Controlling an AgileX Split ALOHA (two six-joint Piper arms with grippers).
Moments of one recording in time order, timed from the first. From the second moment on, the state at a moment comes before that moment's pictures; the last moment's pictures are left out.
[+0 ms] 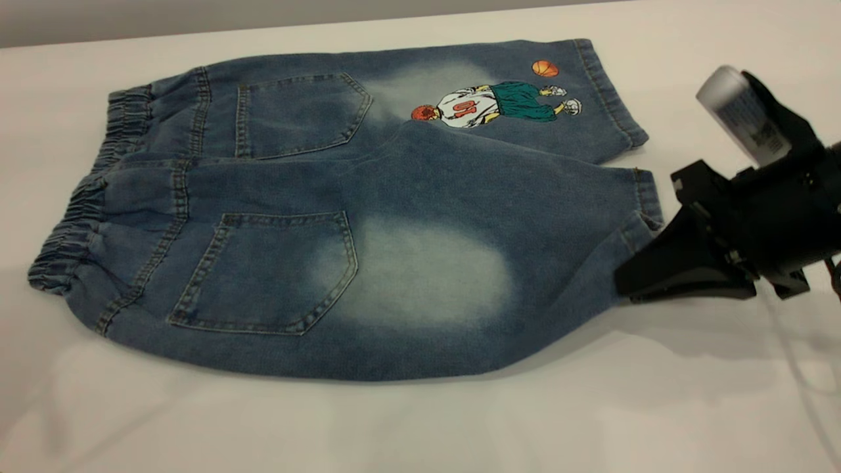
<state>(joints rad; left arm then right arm) 0.00 1.15 -0.69 -0.21 0.45 -0.06 0.04 2.11 -0.62 1.65 0.81 -1.57</state>
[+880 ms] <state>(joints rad) 0.00 1.48 -0.65 0.16 0.49 -0.38 0.04 2.07 -0.62 1.61 0.82 -1.57</state>
